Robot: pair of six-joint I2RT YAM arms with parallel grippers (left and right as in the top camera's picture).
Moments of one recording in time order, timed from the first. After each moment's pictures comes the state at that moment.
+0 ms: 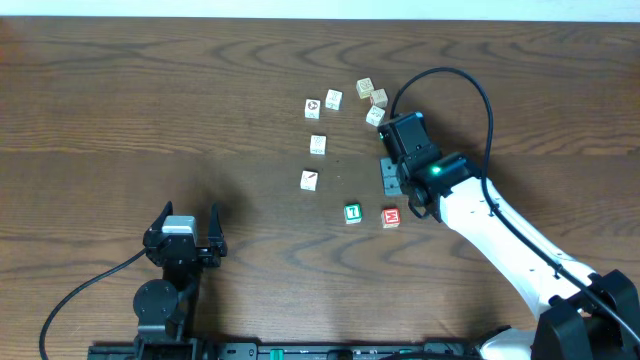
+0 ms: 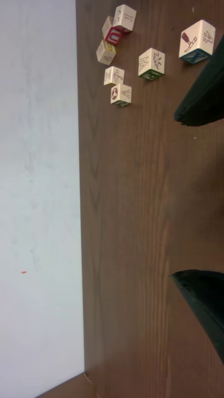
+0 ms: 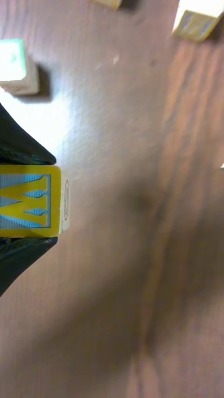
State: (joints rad) left arm -0.02 0.01 0.02 -0.11 0.01 0.01; right arm 0.50 1.56 1.08 -0.68 0.28 0.32
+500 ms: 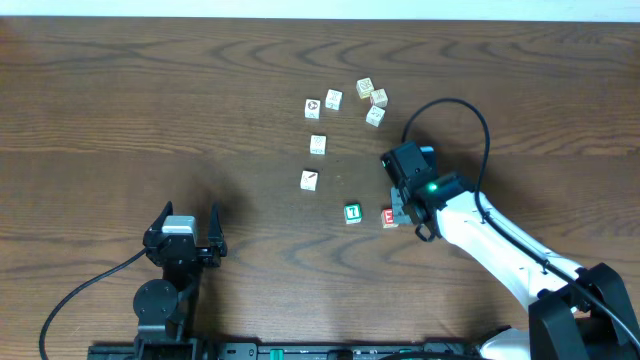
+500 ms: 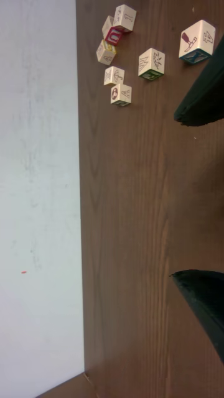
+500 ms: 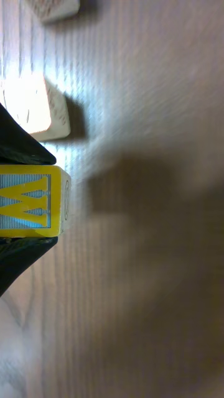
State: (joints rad) left arm -0.02 0.01 0.02 -0.11 0.01 0.01; right arm 0.50 1.56 0.91 -0.68 0.29 0.44
